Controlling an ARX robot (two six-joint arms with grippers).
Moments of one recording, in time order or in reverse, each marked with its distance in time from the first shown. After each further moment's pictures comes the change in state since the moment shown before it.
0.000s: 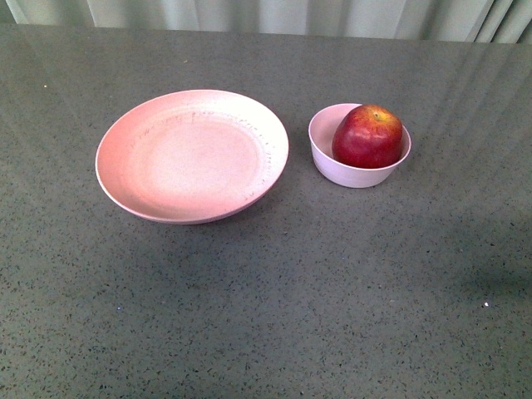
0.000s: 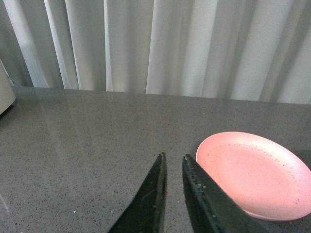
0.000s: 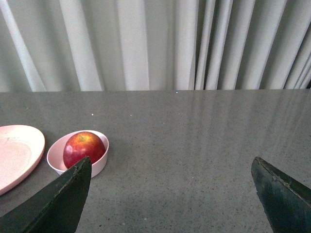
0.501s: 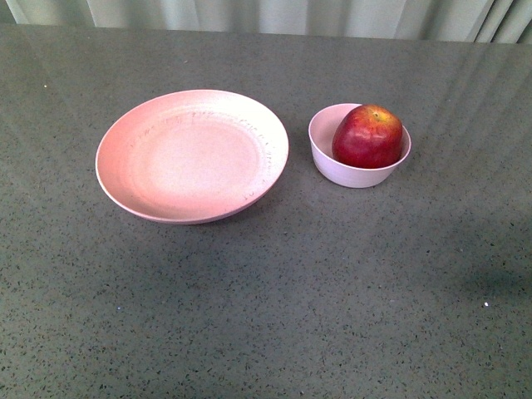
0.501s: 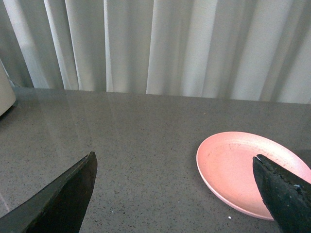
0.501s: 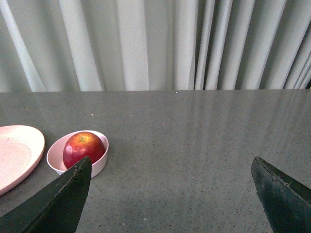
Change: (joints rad) left arm 0.000 0.000 0.000 0.000 0.000 0.002; right arm 0.000 0.000 0.000 0.000 0.000 0.000
